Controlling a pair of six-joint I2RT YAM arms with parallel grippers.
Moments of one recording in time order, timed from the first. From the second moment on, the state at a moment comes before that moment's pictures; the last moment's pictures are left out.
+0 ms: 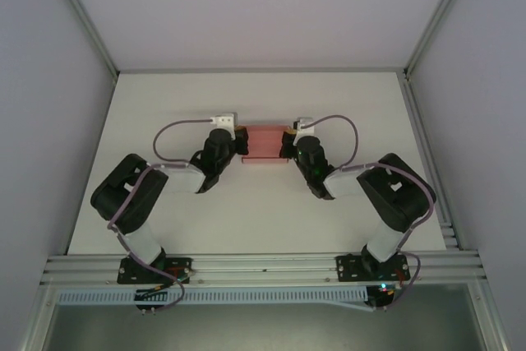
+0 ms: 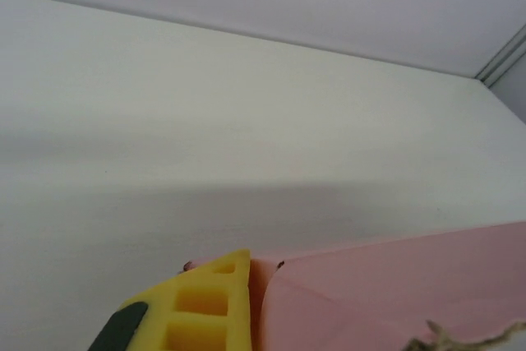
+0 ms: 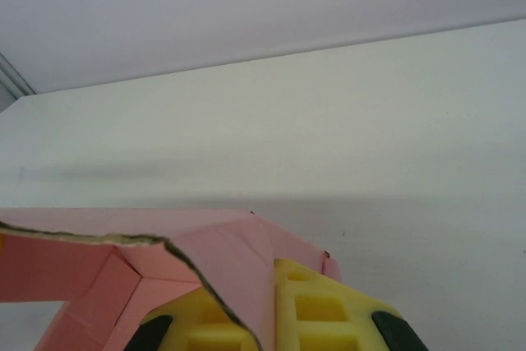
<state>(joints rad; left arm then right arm) -0.68 1.70 0.64 0.78 -0.21 -0.44 0.69 1.71 0.59 0.85 0.30 0.36</state>
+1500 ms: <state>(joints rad) -0.47 1.54 0.77 0.16 0.28 -0.78 0.92 1.71 0.54 0.83 0.65 0.21</state>
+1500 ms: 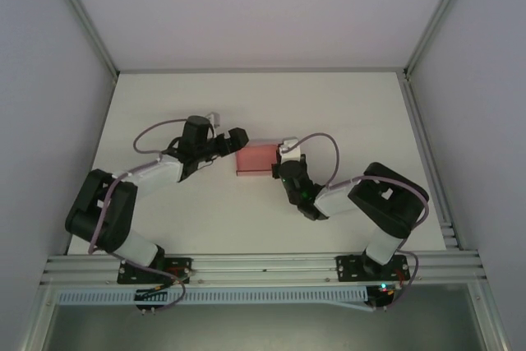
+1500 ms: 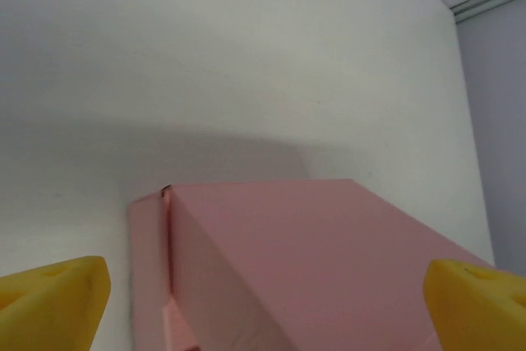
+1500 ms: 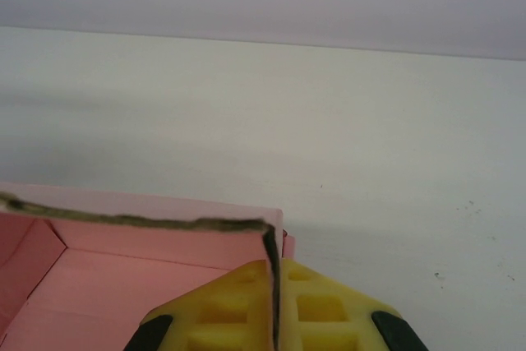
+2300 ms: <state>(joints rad) -0.45 1.70 0.72 0.30 0.36 -0.80 0.93 1.35 0.39 0.43 0.45 0.31</state>
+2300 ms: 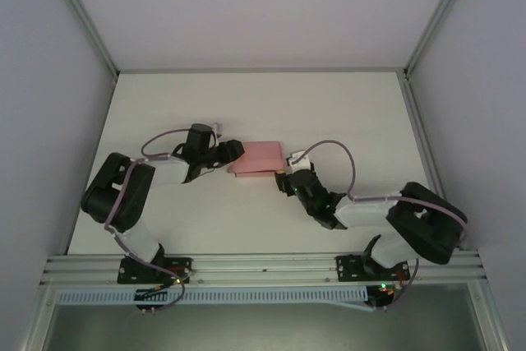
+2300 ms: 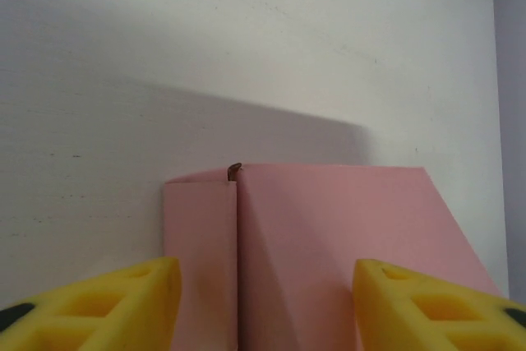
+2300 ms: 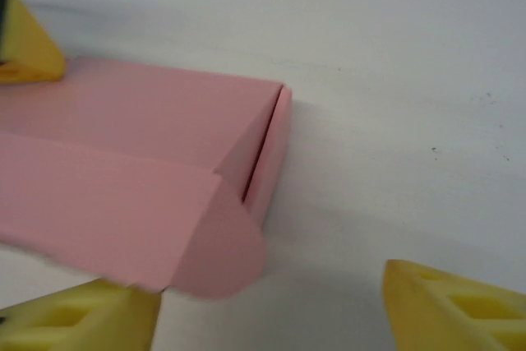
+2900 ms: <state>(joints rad) -0.45 1.70 0.70 0.33 0.37 -0.77 0.73 1.32 0.69 0.05 0.17 0.61</state>
